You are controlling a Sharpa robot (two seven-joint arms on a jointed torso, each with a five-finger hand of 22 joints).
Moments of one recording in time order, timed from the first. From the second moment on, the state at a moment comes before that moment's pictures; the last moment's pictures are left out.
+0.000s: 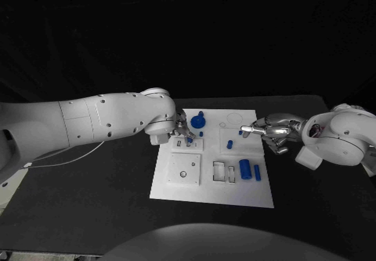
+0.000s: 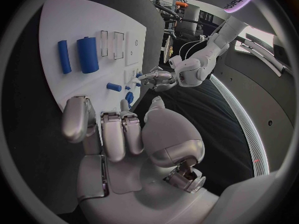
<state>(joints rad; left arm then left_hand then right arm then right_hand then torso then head) 1.37 -0.58 -0.23 1.38 -0.84 0.09 -0.70 1.29 0.04 0.20 0.22 0.43 0.86 0.07 0.46 0.74 1.41 0.06 1.41 1.00 1.46 -0.04 1.57 1.31 0.06 1.35 0.07 1.42 1.31 1.36 -0.96 -0.23 1.61 -0.63 0.07 -0.21 1.11 0.28 -0.38 0.29 0.29 0.43 0.11 0.66 0.50 1.46 0.04 1.57 1.31 1.47 -0.02 1.49 1.31 0.07 1.35 0.10 1.21 1.31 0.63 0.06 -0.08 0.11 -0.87</state>
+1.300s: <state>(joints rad) 1.36 -0.56 -0.23 1.35 -0.93 0.16 -0.70 1.22 0.02 0.27 0.24 0.34 0.81 0.09 0.42 0.77 1.47 0.01 1.54 1.31 1.46 -0.04 1.57 1.31 0.06 1.34 0.08 1.39 1.29 1.35 -0.95 -0.23 1.60 -0.62 0.08 -0.21 1.11 0.28 -0.37 0.29 0.29 0.43 0.12 0.65 0.50 1.46 0.04 1.56 1.31 1.46 -0.02 1.47 1.31 0.07 1.33 0.10 1.18 1.31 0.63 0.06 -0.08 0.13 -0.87</state>
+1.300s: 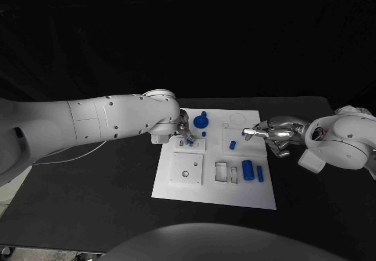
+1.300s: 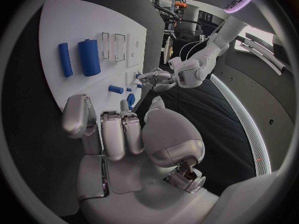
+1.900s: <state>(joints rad) 1.35 -0.56 -0.23 1.34 -0.93 0.16 -0.70 1.22 0.02 0.27 0.24 0.33 0.81 0.09 0.42 0.77 1.47 0.01 1.54 1.31 1.47 -0.04 1.57 1.31 0.06 1.34 0.08 1.39 1.29 1.35 -0.96 -0.23 1.61 -0.62 0.08 -0.21 1.11 0.28 -0.37 0.29 0.29 0.43 0.12 0.65 0.50 1.46 0.04 1.55 1.31 1.46 -0.02 1.46 1.31 0.08 1.32 0.10 1.17 1.31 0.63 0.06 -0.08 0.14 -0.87</state>
